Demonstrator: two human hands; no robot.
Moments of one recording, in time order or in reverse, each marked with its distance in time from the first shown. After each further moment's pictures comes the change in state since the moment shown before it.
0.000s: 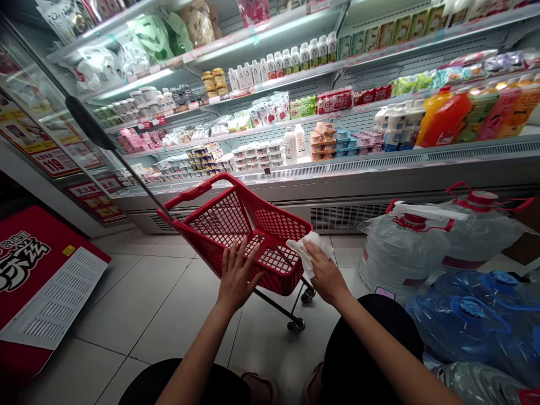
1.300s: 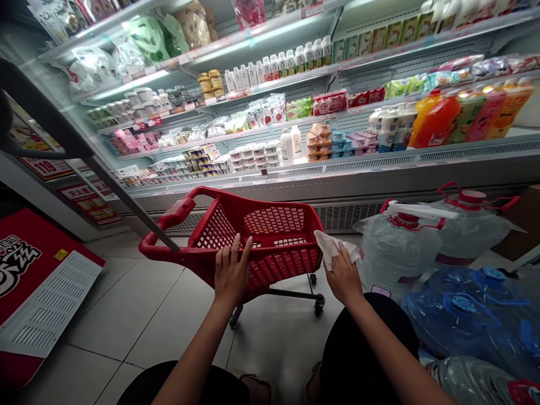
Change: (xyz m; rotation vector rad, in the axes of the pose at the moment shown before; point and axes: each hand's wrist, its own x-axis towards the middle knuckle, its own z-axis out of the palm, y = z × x) left_hand 0.014 0.005 -0.004 0.220 0.053 -0.113; right_hand -0.019 0.029 -0.013 -0.234 0.160 0.306
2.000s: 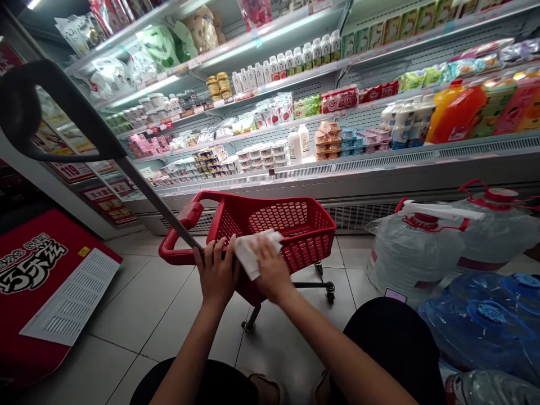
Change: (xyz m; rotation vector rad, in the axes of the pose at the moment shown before) left_hand 0.002 -0.043 -0.030 0.024 0.129 -0.098; right_hand 0.030 -0.191 0.018 0.255 -0.123 -0.434
